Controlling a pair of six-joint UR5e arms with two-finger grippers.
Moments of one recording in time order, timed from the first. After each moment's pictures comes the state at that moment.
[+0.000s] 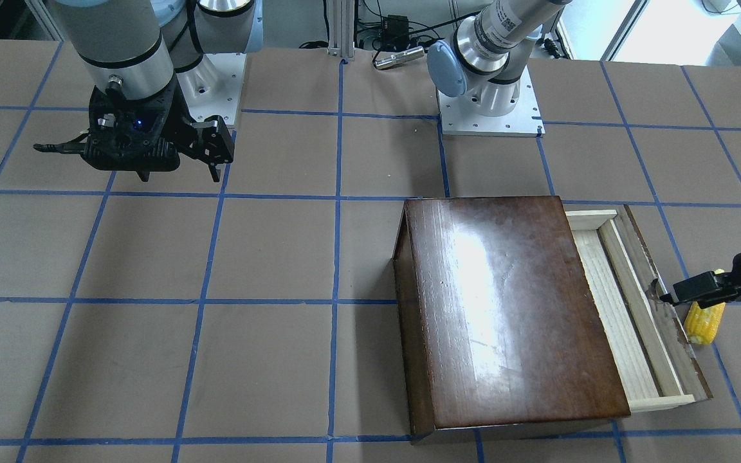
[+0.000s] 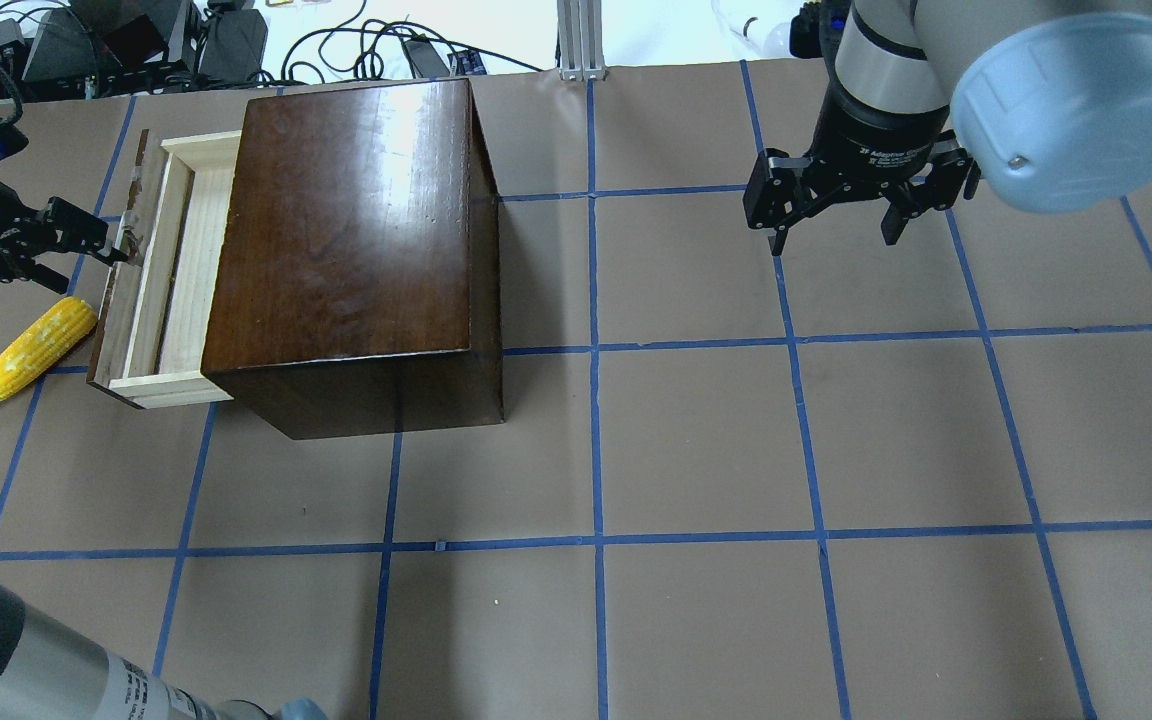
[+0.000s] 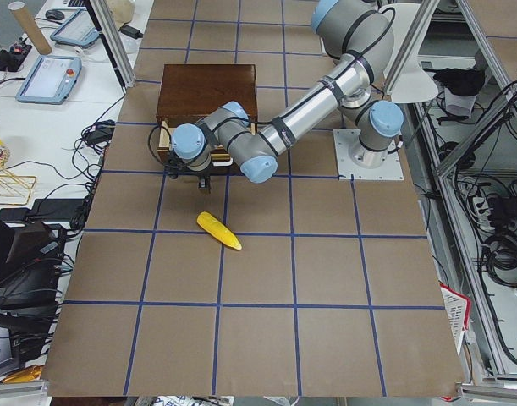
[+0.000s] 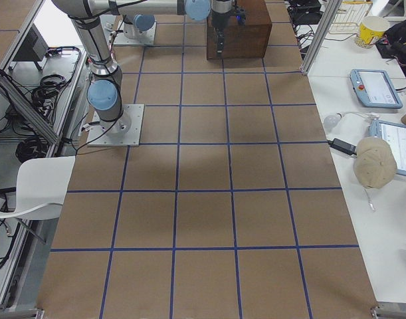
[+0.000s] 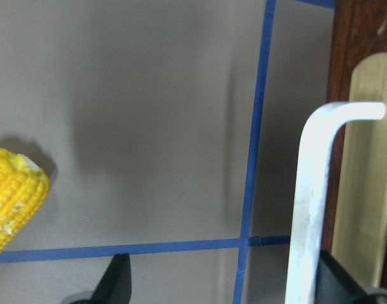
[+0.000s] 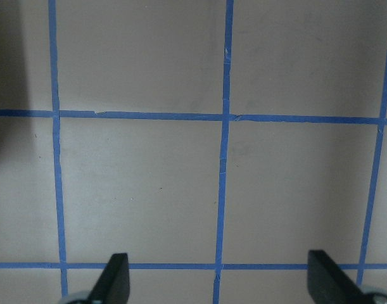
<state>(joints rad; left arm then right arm) -0.95 -2.04 -1.47 -1.38 1.36 0.54 1.66 -1.53 1.57 -1.60 -1.60 0.06</state>
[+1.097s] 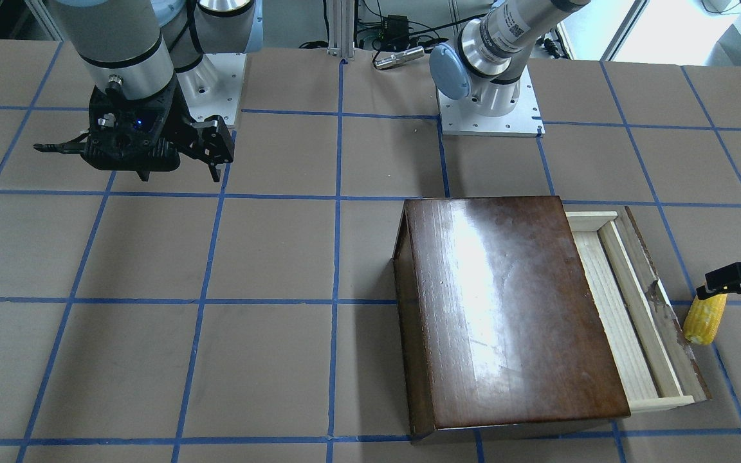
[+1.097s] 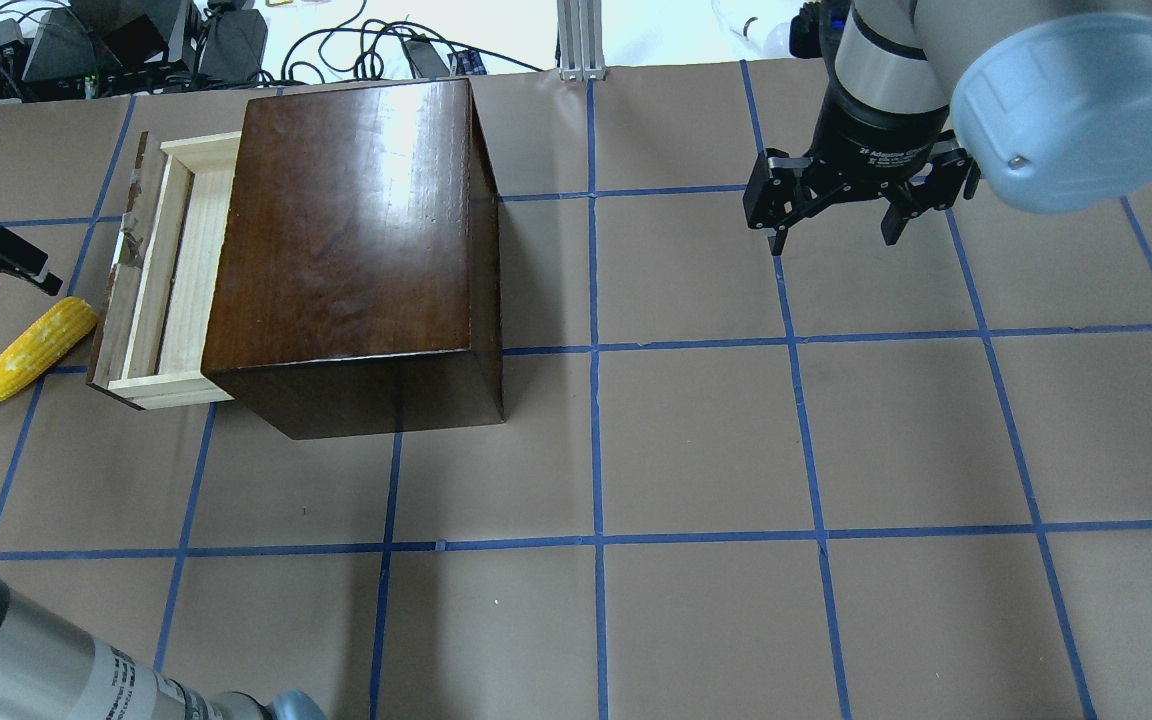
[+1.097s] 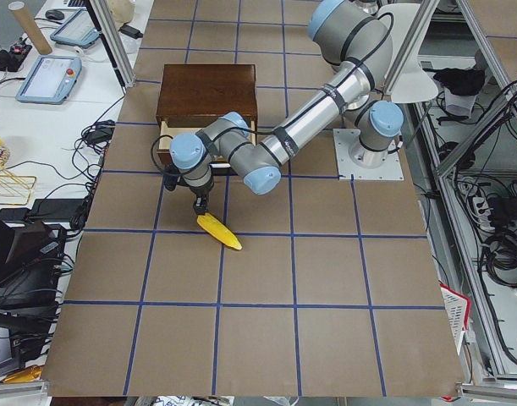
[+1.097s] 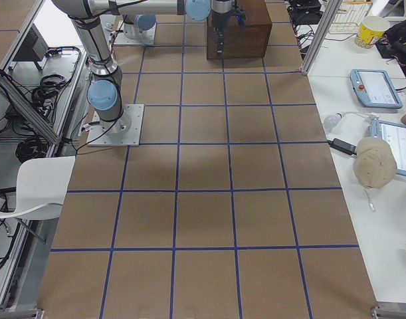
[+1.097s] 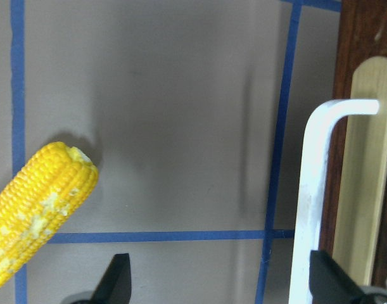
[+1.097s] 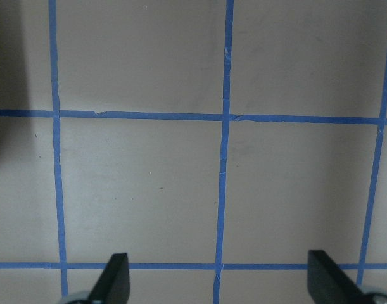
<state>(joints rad) -0.90 -2.10 -1.43 -1.28 1.54 0.84 1.66 -1.53 1.57 -1.60 -1.60 0.06</state>
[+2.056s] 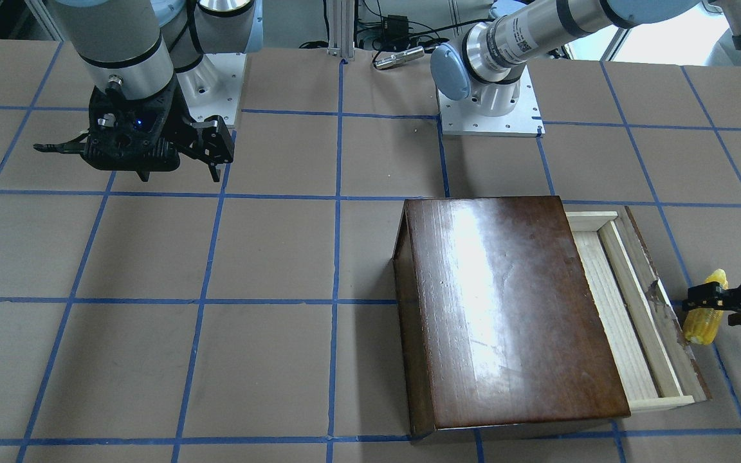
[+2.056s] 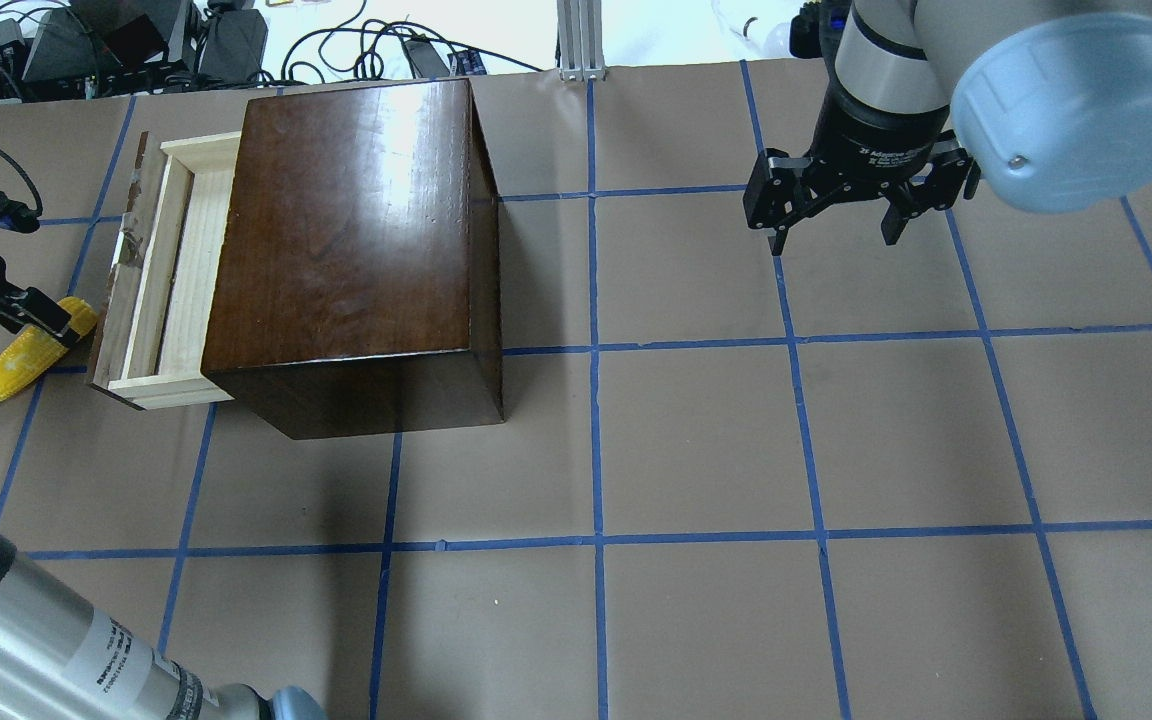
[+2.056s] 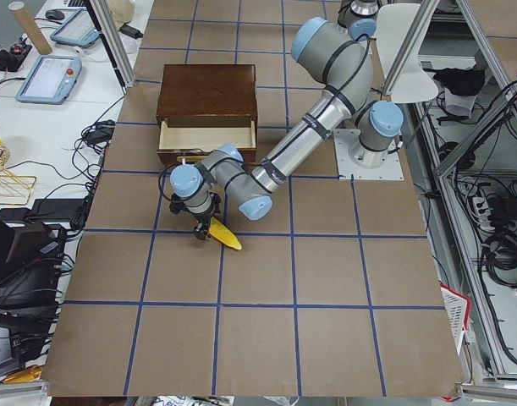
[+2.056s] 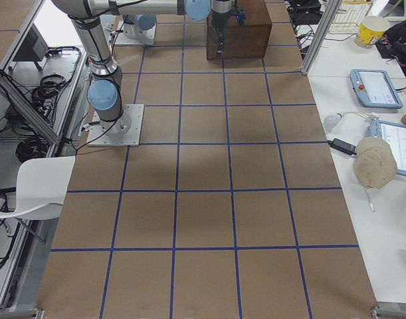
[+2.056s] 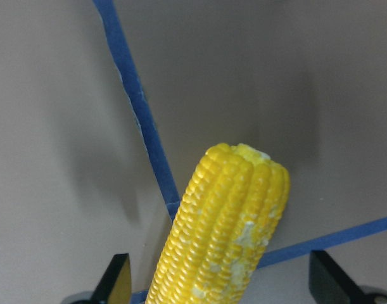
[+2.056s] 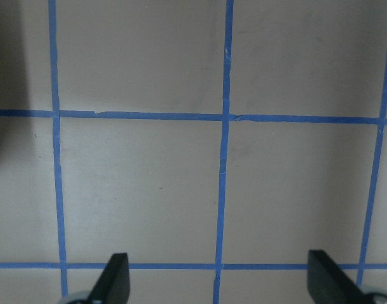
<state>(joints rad) -0.89 -2.23 -1.45 -1.15 1.63 0.99 1.66 -1.53 1.57 -1.60 -1.60 0.06</state>
